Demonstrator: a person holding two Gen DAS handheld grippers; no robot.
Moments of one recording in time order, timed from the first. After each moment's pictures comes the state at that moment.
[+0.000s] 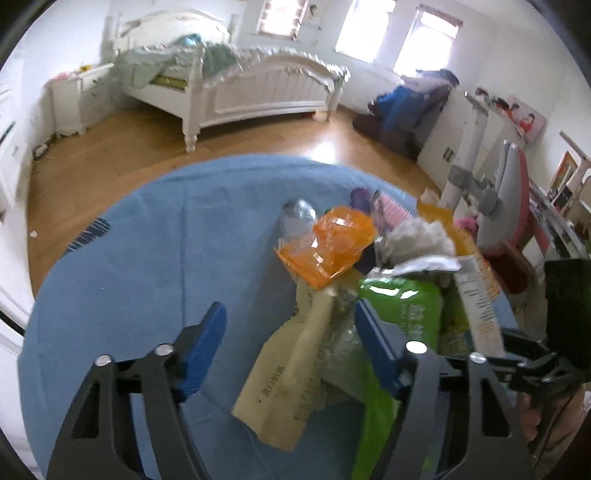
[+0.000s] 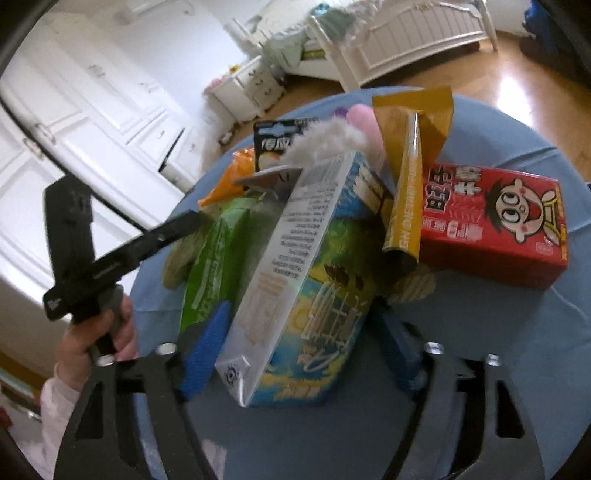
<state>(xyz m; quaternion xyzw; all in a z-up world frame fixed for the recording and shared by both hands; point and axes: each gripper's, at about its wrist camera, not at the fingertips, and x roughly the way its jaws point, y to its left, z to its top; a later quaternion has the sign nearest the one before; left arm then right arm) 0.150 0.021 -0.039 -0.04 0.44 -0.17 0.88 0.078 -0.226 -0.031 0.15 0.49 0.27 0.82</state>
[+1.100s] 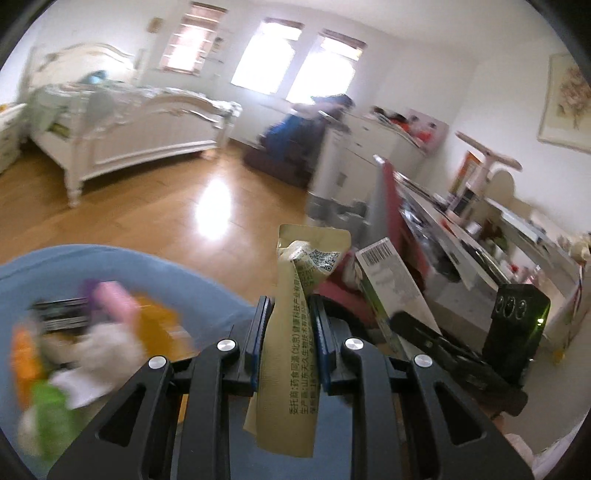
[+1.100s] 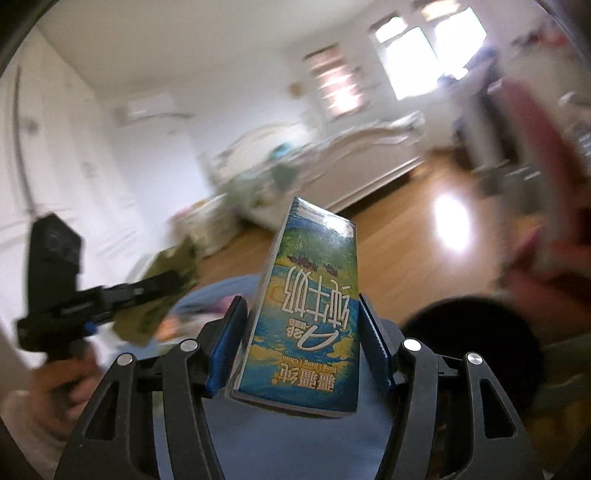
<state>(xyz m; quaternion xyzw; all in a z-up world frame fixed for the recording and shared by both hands) 0.124 -0.218 0.055 -0.08 0.33 -0.37 0.87 0.017 -0.467 0.047 0.14 0.22 0.08 0.96</state>
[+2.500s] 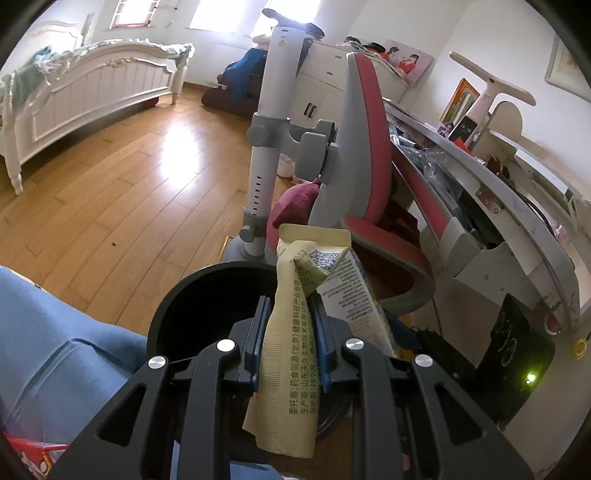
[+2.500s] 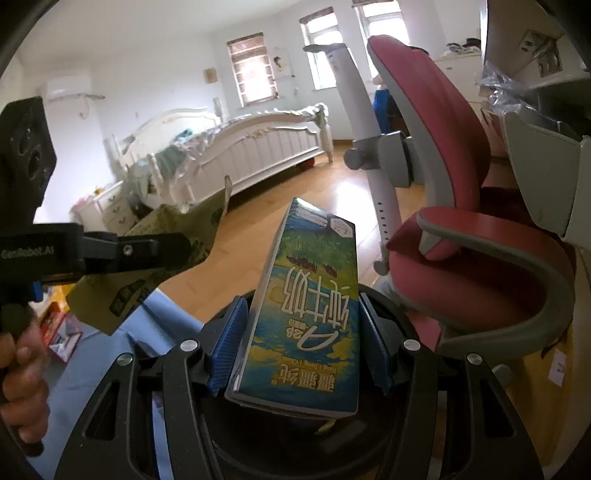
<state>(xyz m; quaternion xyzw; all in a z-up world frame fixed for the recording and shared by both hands) 0.169 -0.390 -0.020 -0.02 0.42 -0.41 0.81 0.059 -0.556 -0.043 0.11 0.28 -0.05 0.95</state>
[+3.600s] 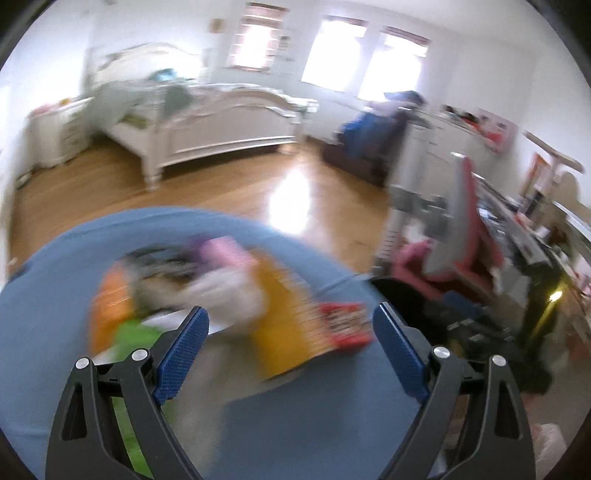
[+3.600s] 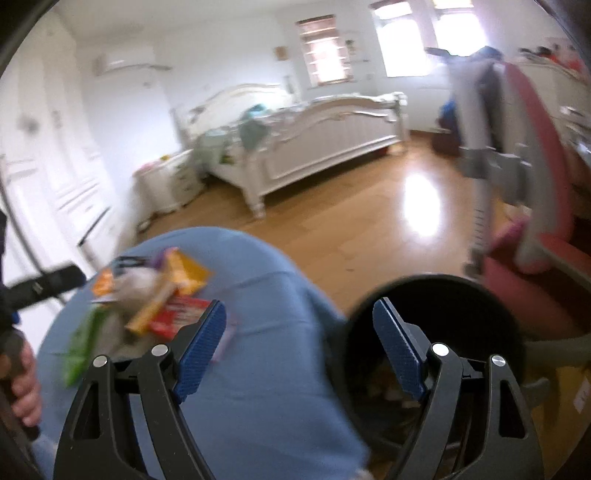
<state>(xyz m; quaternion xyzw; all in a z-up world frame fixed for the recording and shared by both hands) 0.089 -0.114 0.021 -0.07 0.36 -0.18 0.91 0.061 -0.388 0.007 0.08 0.31 0.11 0.94</state>
